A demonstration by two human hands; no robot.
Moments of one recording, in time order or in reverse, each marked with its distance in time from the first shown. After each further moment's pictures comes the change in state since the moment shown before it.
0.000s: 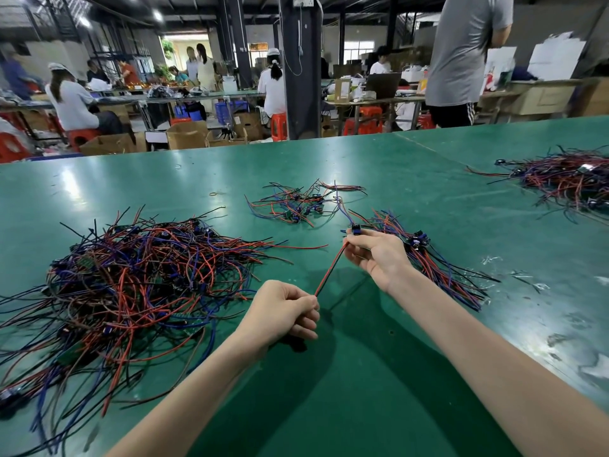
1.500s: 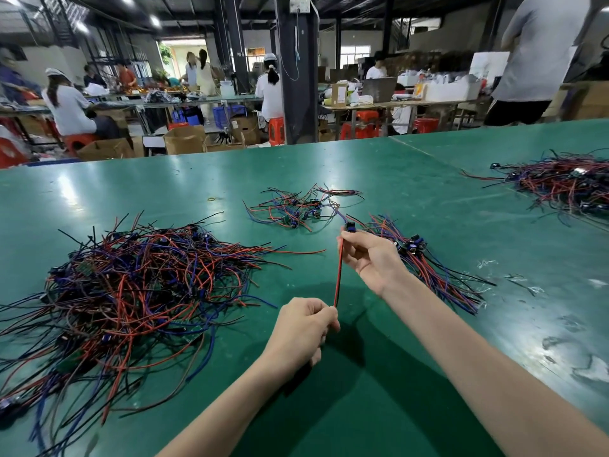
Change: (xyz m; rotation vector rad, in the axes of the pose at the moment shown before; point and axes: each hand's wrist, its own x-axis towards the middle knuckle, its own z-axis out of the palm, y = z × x) left_hand -0.011 -0.013 0.031 0.117 0.025 0.099; right_hand -0.014 -0.001 0.010 0.241 -0.089 0.030
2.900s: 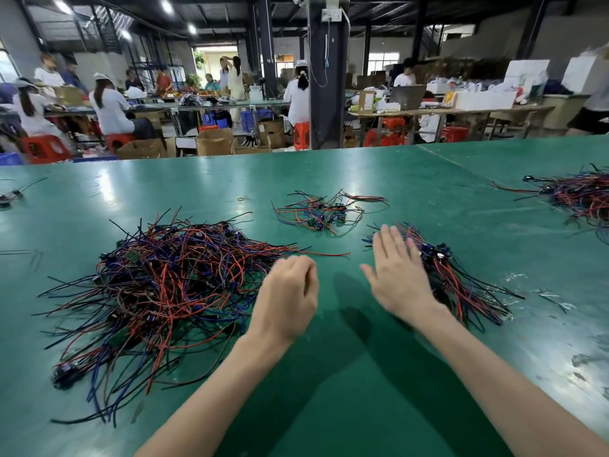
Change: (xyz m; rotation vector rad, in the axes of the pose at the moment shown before) left_hand 0.008 0.013 -0.048 0.742 0.484 0.663; right_hand -0.001 0.014 -0.031 -2.233 0.093 -0.647
